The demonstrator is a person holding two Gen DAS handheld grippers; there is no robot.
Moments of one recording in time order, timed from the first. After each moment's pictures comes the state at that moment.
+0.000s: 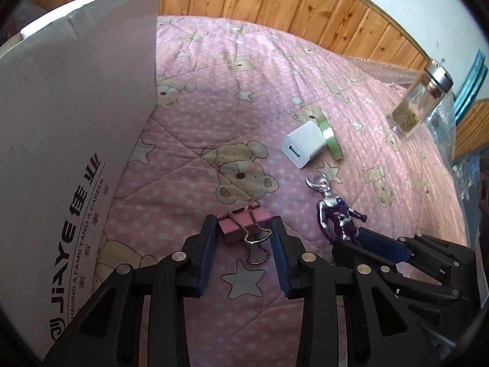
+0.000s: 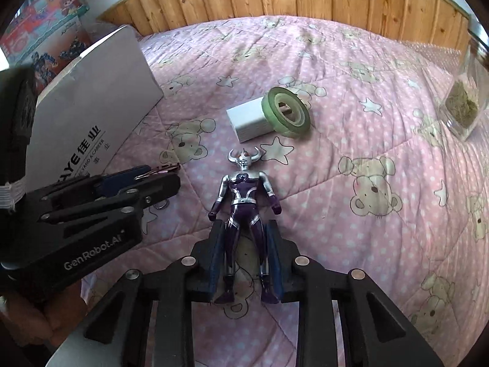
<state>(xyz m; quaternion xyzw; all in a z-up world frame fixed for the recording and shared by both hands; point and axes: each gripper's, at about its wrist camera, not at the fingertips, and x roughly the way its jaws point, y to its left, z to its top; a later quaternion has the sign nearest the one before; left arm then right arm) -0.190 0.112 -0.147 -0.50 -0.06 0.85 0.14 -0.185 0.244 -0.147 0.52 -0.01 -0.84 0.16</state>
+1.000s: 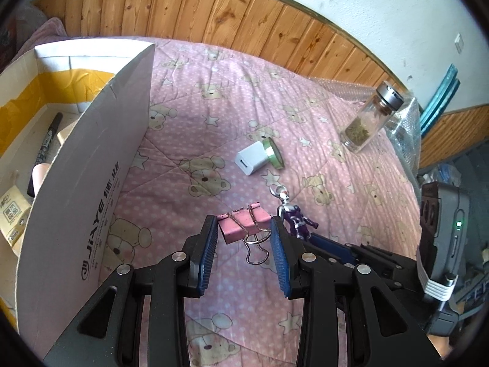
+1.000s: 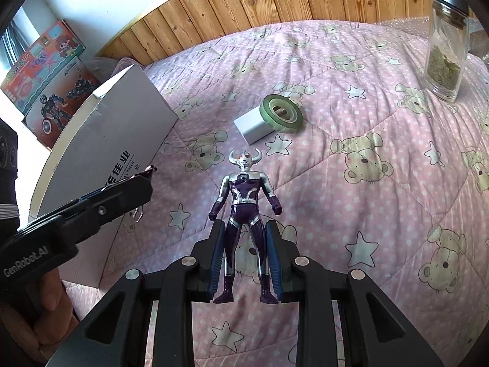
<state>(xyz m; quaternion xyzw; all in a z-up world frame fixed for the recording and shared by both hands) -0.148 0.105 -0.084 -0.47 -0.10 0.86 0.20 -0.159 0.256 -0.126 0.50 -0.09 -0.85 0.16</state>
